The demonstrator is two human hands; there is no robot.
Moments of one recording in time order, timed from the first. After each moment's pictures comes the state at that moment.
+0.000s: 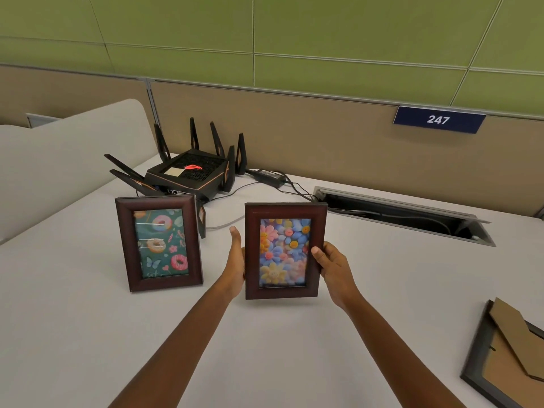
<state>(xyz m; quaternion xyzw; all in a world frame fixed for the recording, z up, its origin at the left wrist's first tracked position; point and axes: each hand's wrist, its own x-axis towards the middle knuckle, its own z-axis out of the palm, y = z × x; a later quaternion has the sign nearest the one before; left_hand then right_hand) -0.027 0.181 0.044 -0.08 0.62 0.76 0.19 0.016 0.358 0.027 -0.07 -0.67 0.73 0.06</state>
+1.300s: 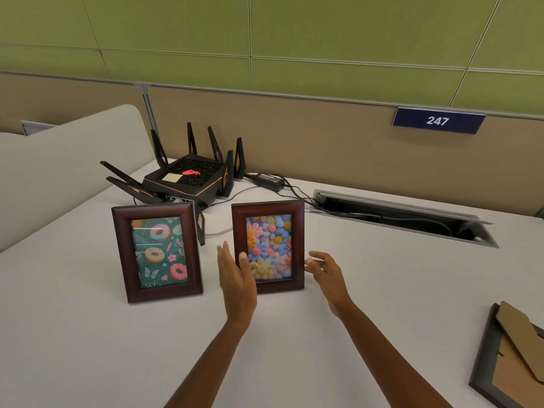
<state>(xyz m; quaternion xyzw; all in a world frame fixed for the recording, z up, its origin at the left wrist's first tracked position) -0.005 0.191 0.012 -0.06 0.79 0.58 -0.15 0.000 0.359 -0.001 -0.14 -0.75 0.65 0.06</state>
